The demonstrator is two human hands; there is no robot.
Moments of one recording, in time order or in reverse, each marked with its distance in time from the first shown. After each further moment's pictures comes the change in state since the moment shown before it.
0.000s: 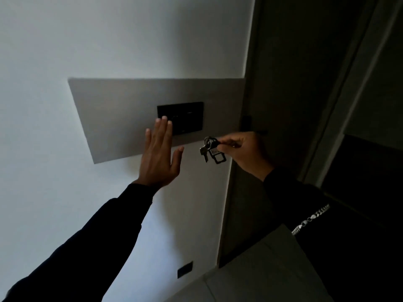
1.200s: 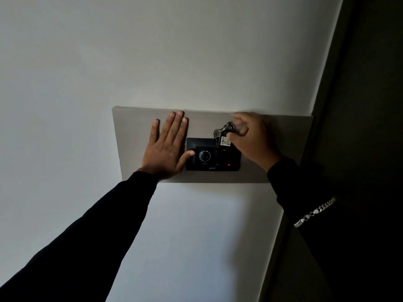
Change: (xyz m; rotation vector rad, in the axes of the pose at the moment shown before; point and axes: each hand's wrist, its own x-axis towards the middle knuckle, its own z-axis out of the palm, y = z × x) left_hand 0.087 -0.076 -0.007 0.889 0.058 -0.002; right_hand 0.192 0.022 0.041 0.065 0.010 -0.460
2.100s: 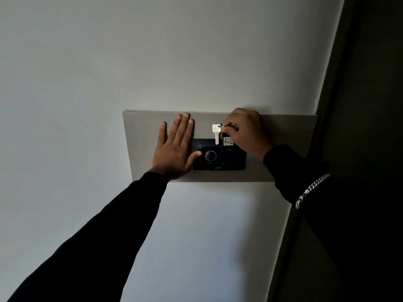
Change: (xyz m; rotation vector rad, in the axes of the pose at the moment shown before) left_hand -0.002 0.006 -0.009 -0.048 -0.067 -0.036; right_hand 0.017 -0.023 0.003 -0.152 -0.103 -0.271
